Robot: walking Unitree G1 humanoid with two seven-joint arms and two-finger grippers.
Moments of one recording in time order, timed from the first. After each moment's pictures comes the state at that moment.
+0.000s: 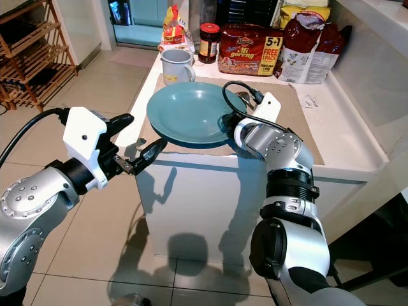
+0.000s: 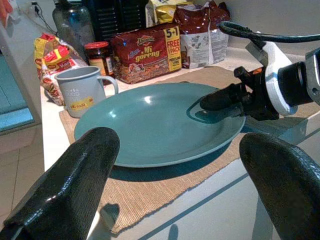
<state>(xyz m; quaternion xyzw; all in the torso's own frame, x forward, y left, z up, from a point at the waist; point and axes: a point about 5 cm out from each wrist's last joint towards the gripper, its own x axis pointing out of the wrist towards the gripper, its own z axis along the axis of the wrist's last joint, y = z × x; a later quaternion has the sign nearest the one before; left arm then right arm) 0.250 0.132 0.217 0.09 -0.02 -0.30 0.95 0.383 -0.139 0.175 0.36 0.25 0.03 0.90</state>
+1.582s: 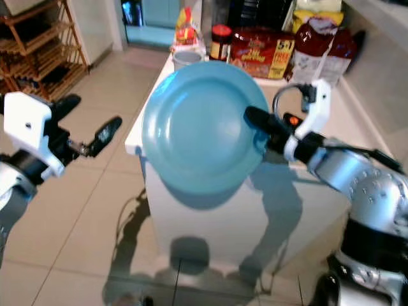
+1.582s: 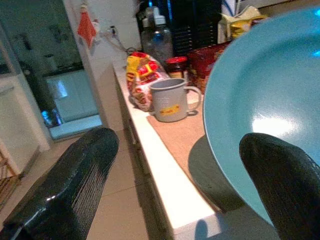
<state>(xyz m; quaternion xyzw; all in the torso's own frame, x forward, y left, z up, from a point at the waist) 0.249 0.183 0.234 0.11 -0.07 -0.21 0.97 0.291 -0.194 0.234 0.23 0.10 0.30 0.92</state>
